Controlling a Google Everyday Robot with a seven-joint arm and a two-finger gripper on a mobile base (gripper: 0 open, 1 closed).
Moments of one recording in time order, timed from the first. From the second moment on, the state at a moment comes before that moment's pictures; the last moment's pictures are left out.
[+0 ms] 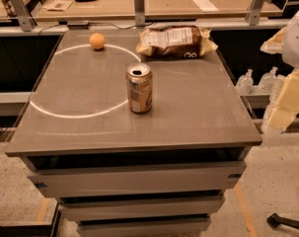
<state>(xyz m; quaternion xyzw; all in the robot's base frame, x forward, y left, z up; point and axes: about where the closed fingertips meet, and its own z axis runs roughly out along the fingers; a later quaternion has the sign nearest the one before) 0.438 -0.217 0.976 -0.60 0.78 -0.03 0.16</state>
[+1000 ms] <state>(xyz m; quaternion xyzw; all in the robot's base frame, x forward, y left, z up) 0.437 -0.218 0.973 -0.60 0.77 0.02 0.22</state>
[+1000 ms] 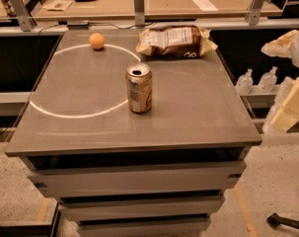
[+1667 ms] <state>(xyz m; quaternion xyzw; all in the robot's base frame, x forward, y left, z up) 0.439 -0.219 0.934 -0.55 0.74 0.17 0.34</state>
